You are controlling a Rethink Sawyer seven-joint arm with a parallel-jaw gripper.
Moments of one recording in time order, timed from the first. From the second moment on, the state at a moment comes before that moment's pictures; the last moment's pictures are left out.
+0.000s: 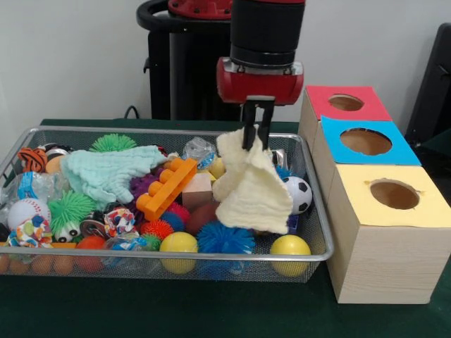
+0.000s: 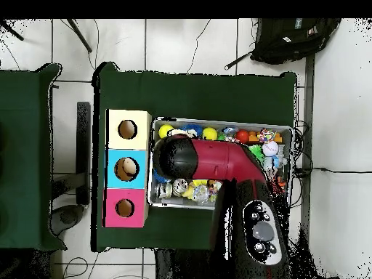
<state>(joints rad) -0.23 -0.73 0.06 1.62 -0.13 0.56 1.57</state>
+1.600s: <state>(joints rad) -0.16 -0.74 0.04 1.51 -0.07 0.65 1.57</state>
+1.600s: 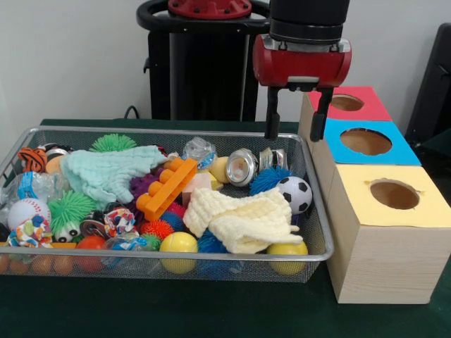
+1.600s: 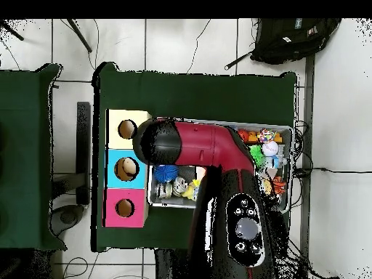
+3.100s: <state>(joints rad) -0.33 -0.76 0.04 1.60 -0.07 0.54 1.57</state>
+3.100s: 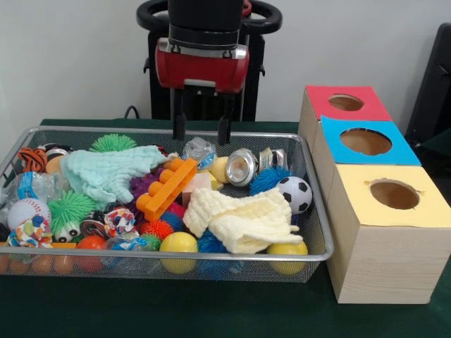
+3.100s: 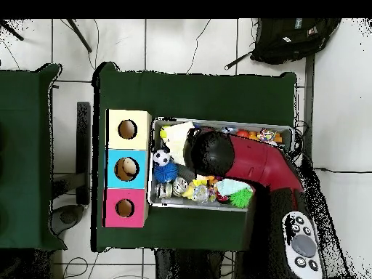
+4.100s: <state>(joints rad) -0.31 -0.68 0.04 1.74 -0.07 0.33 1.57</state>
